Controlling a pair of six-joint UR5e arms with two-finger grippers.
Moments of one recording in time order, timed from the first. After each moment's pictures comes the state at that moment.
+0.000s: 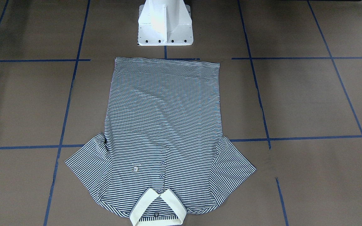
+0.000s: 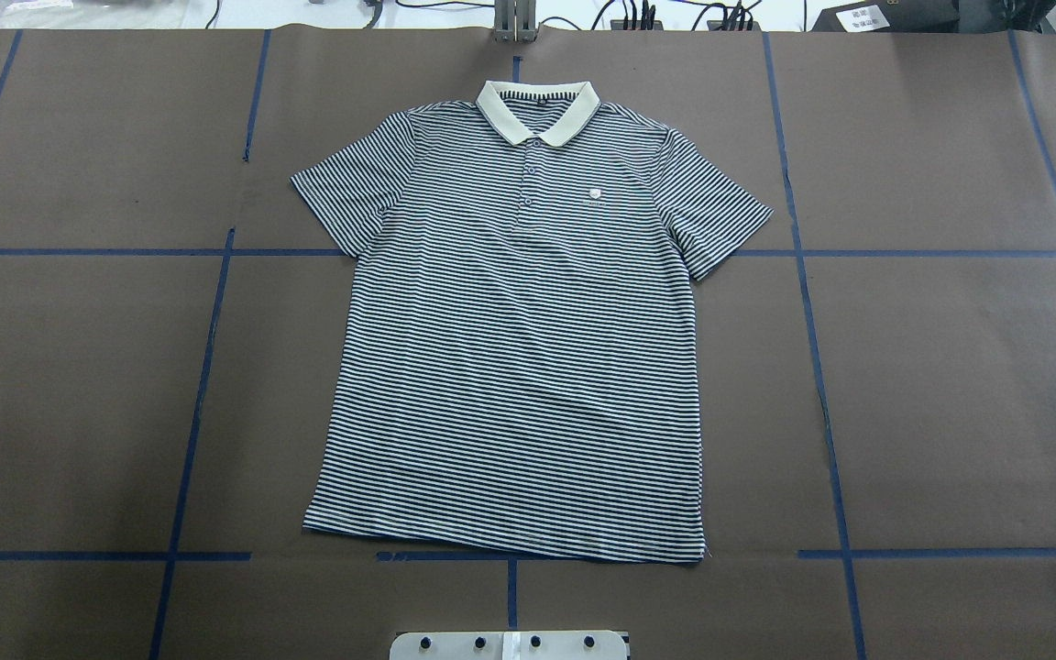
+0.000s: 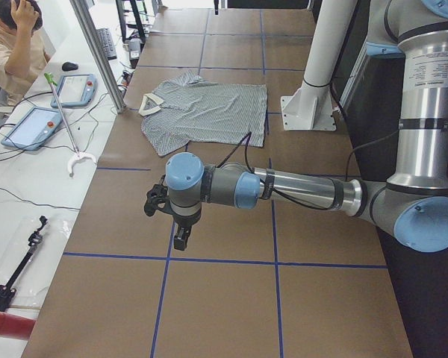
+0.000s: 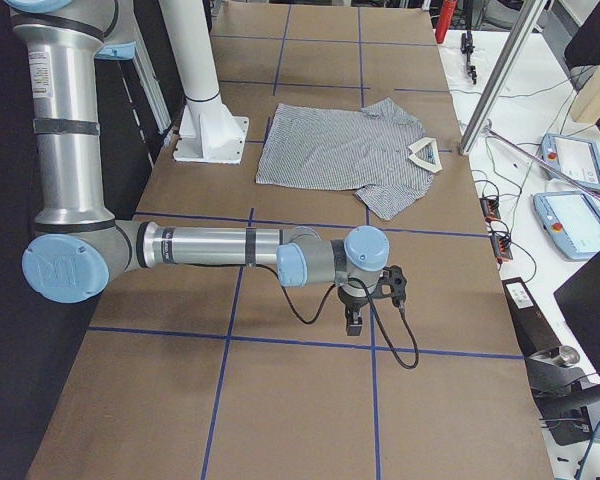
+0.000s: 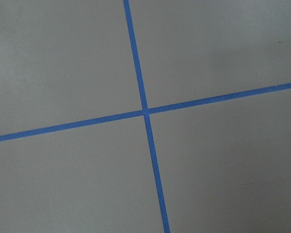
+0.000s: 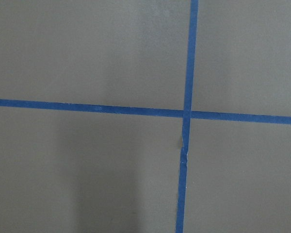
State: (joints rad) left arm -1.59 -1.55 -1.73 -1.58 -2.37 0.11; right arm 1.47 -1.55 1.57 -1.45 2.38 0.11
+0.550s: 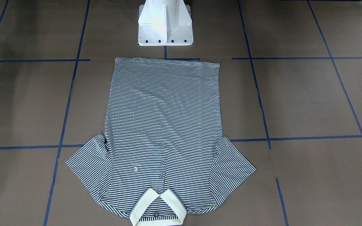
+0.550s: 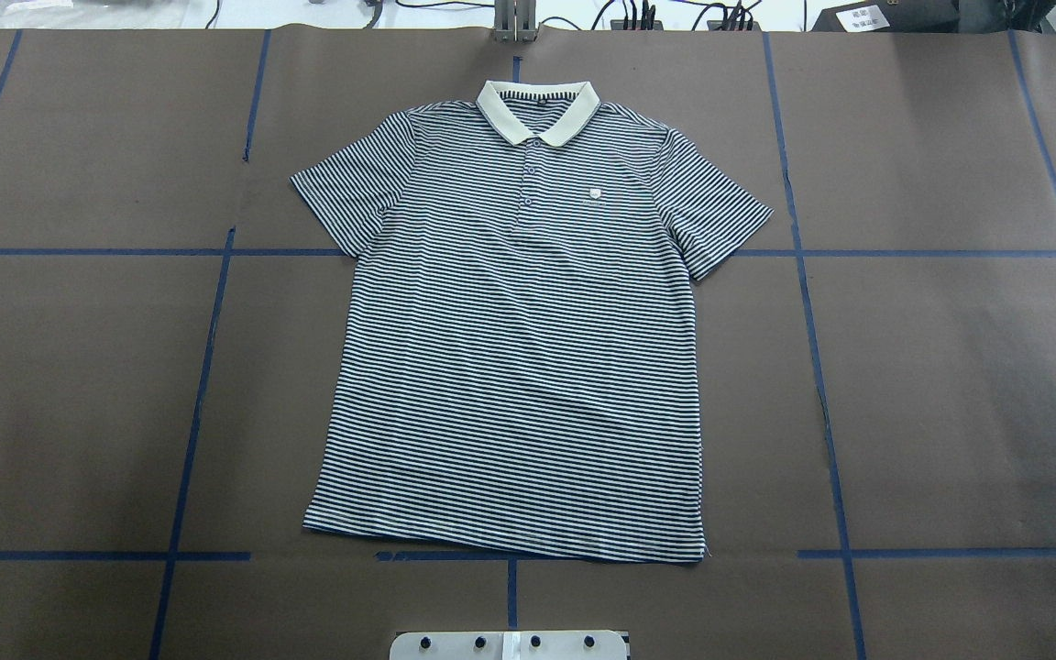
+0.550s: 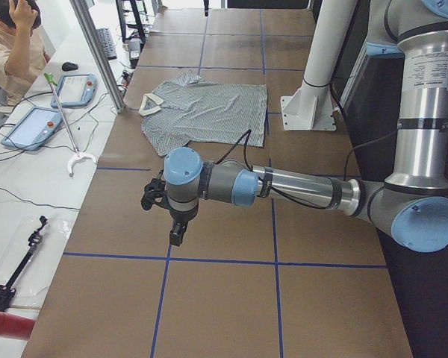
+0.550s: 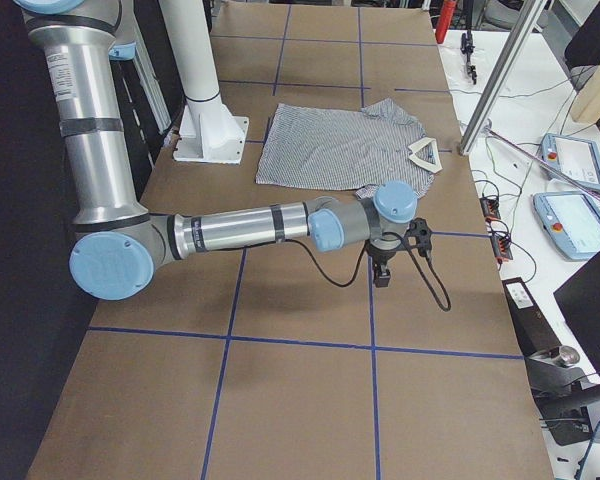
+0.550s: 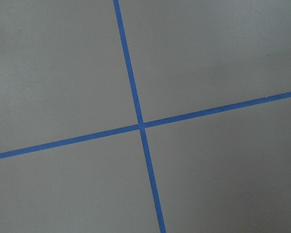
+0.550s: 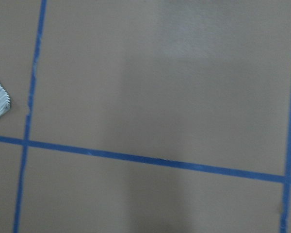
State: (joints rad) left arm -1.59 -1.56 -1.73 -1.62 -2.37 0.10; right arm 1.37 -1.38 1.58 -1.43 2.45 0.29
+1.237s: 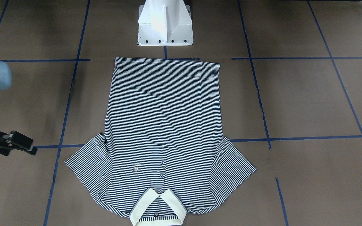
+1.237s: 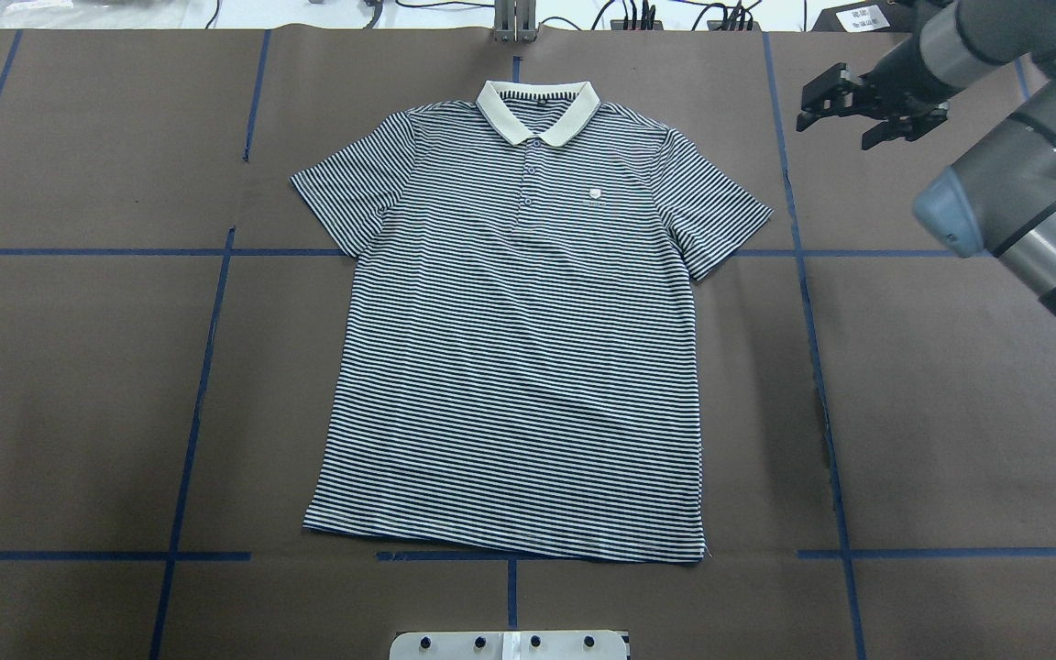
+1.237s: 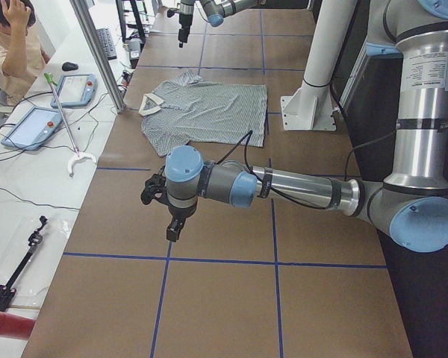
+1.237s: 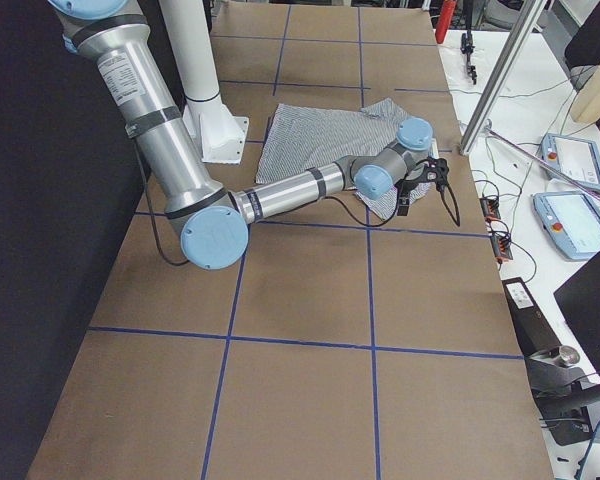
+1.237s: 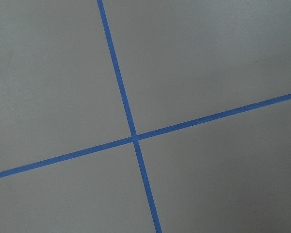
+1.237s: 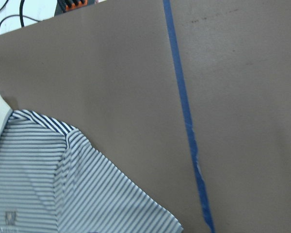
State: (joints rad) left arm -1.57 -1.55 -1.73 -1.69 -2.37 0.10; right arm 1.05 -1.06 1.37 -1.05 2.15 1.14
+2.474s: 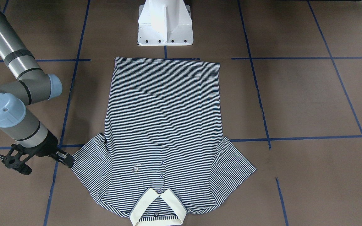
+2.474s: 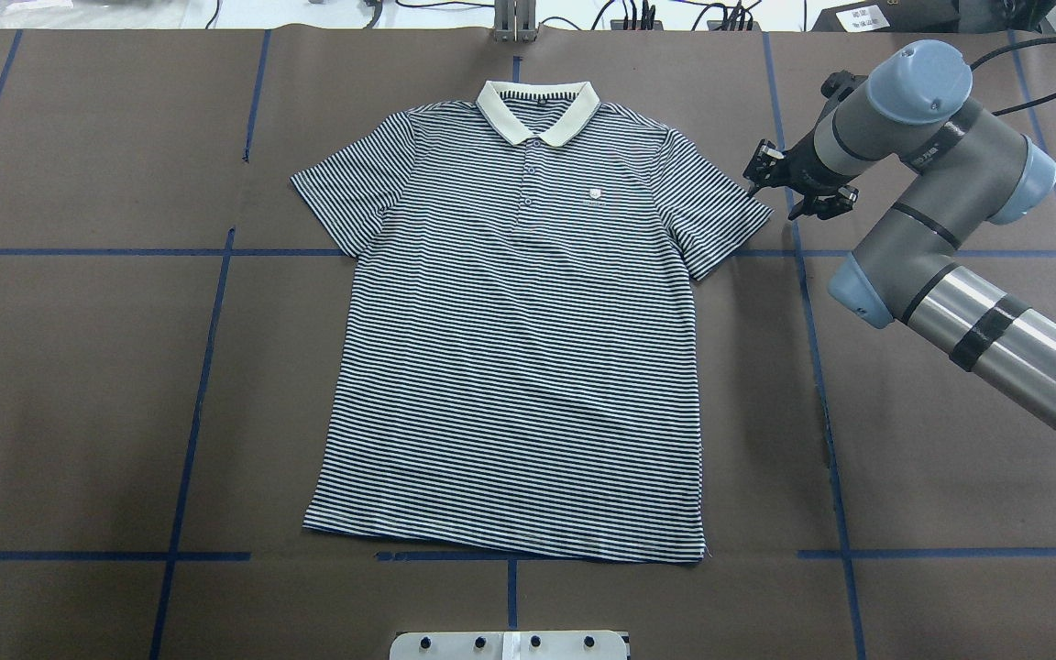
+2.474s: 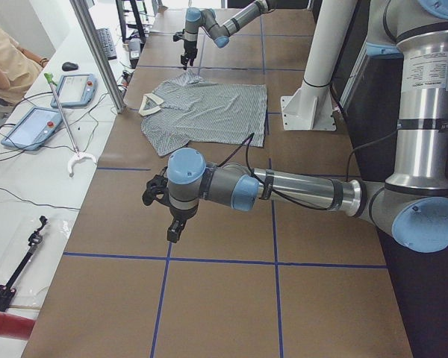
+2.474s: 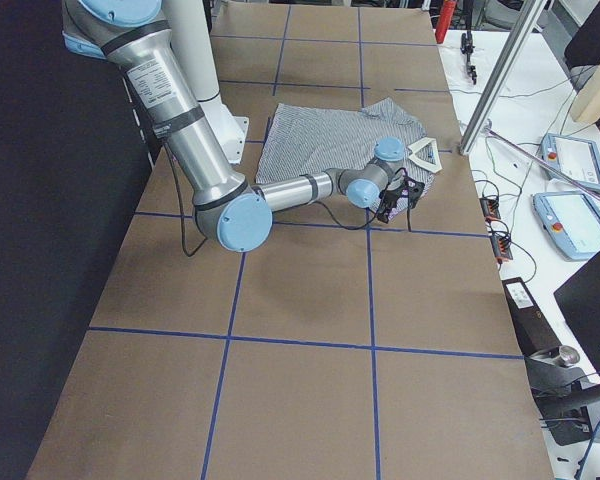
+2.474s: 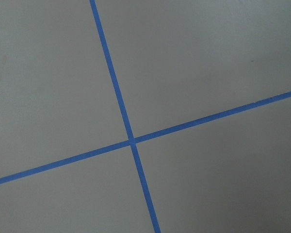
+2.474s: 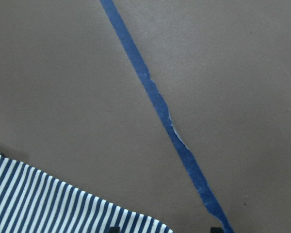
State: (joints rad) left arm -1.56 -1.55 -1.73 -1.71 -2.37 0.10; right arm 0.92 -1.05 1.23 -1.00 2.05 1.43
